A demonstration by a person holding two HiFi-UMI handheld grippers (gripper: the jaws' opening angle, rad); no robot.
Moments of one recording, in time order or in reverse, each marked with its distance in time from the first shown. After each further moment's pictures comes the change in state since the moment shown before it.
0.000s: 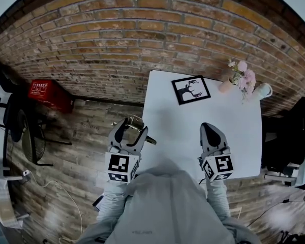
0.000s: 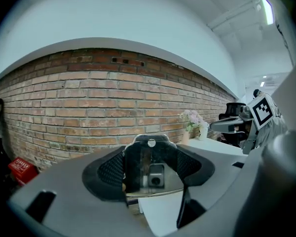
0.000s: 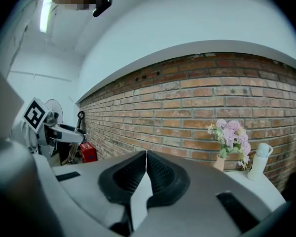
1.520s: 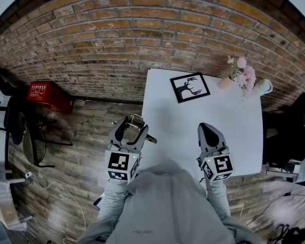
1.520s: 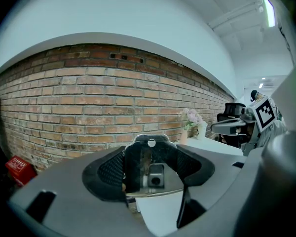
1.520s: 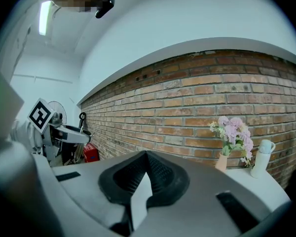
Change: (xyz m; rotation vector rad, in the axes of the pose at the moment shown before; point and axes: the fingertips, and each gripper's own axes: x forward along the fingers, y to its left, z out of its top) left arm 0.011 -0.002 -0.001 -0.008 0.024 -0.030; right arm 0.000 0.007 -0.005 0.015 0.003 0.022
